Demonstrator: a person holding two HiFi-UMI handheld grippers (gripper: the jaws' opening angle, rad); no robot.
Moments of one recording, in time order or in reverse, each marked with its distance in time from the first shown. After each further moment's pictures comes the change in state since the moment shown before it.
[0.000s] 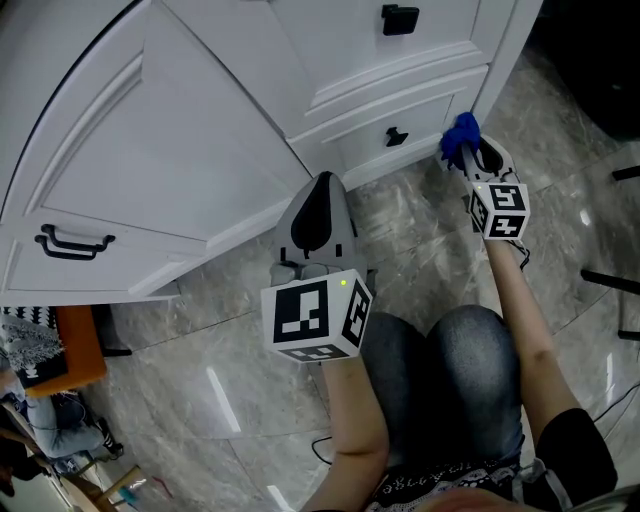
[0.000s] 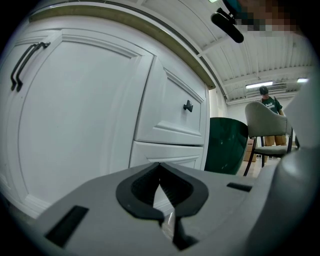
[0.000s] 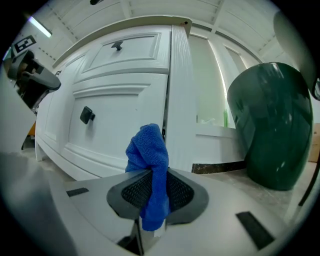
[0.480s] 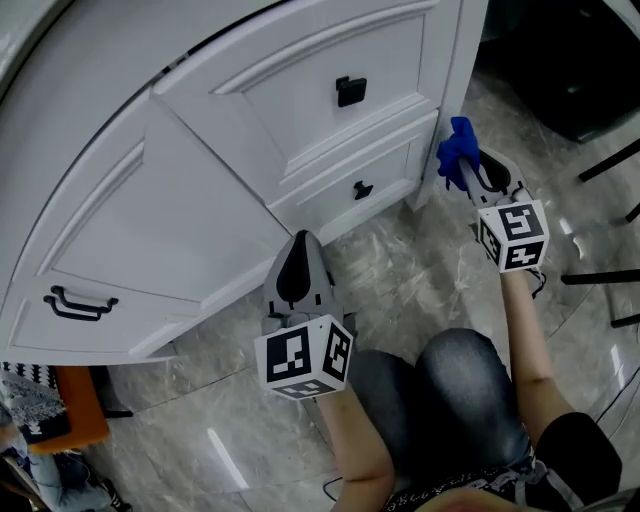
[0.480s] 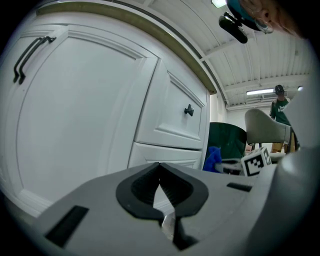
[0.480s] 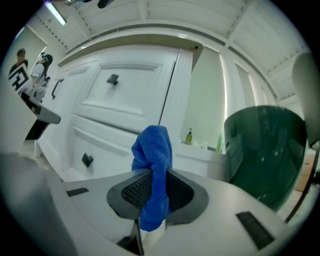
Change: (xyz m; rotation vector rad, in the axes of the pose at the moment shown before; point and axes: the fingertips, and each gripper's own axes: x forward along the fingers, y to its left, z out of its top) left arm -0.001 0.001 0.002 -0.051 -0.020 -0.030; right arm -0.064 -0.032 0.118 -0.152 -0.037 -0.058
